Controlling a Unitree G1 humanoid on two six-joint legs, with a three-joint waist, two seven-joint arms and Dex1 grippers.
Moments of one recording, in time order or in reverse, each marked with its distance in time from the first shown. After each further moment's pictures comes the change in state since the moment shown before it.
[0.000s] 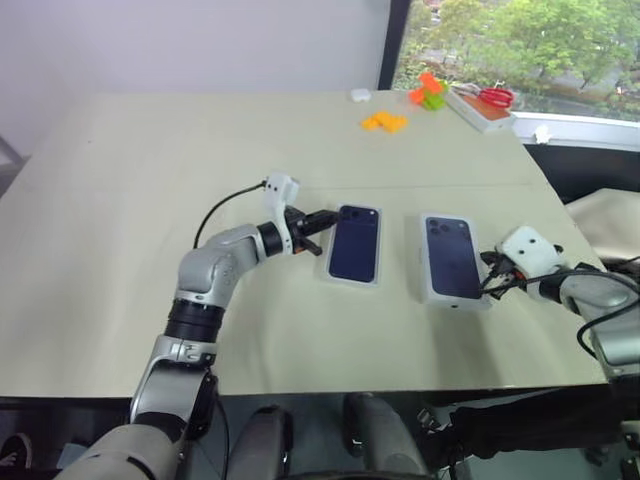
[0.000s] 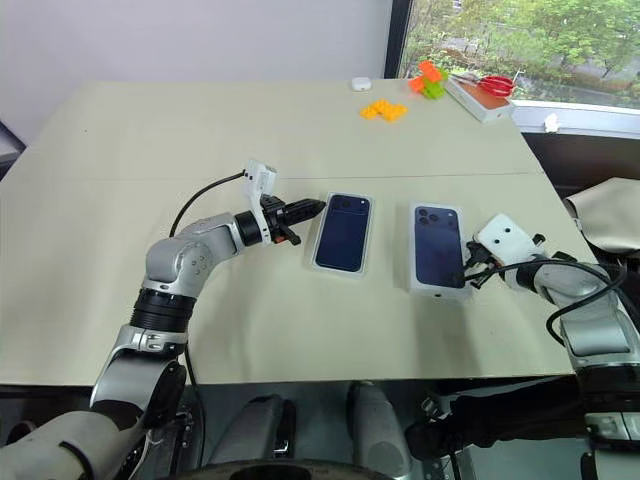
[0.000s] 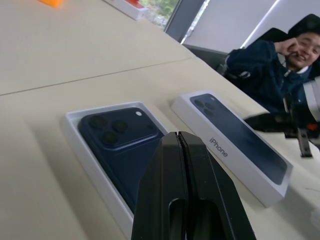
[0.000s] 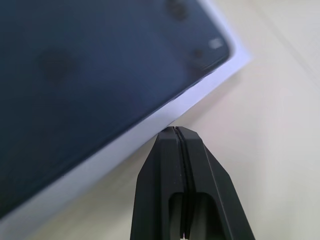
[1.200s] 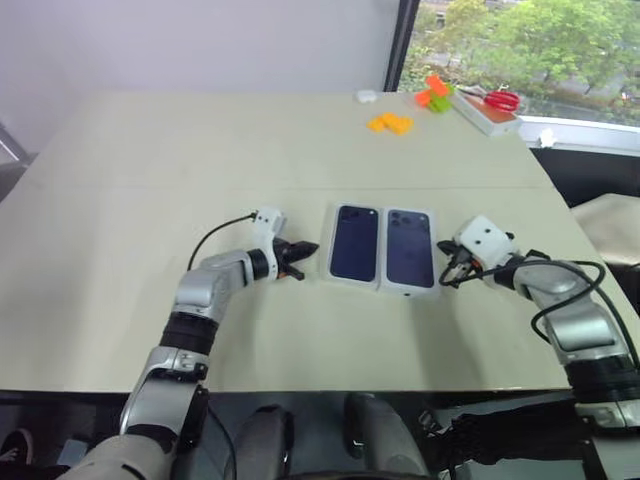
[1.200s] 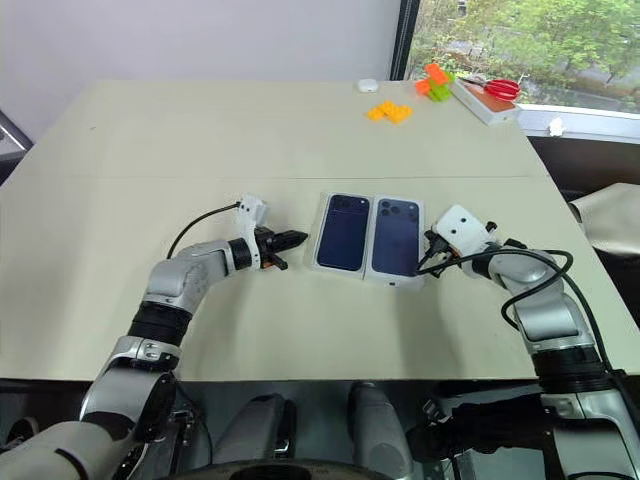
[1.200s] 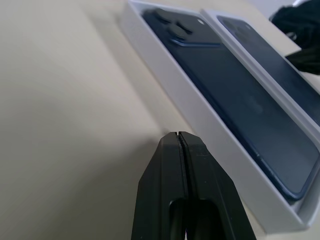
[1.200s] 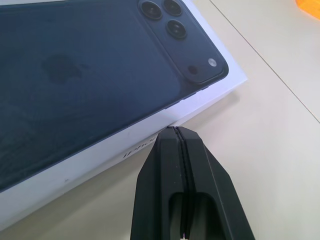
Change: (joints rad) left arm 0.061 0.014 -0.054 0.178 0.140 -0.097 -0.061; right arm -0.139 0.127 0.112 -0.013 -0.066 0.012 -0.044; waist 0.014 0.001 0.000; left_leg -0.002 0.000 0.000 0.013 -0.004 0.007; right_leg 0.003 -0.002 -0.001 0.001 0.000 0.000
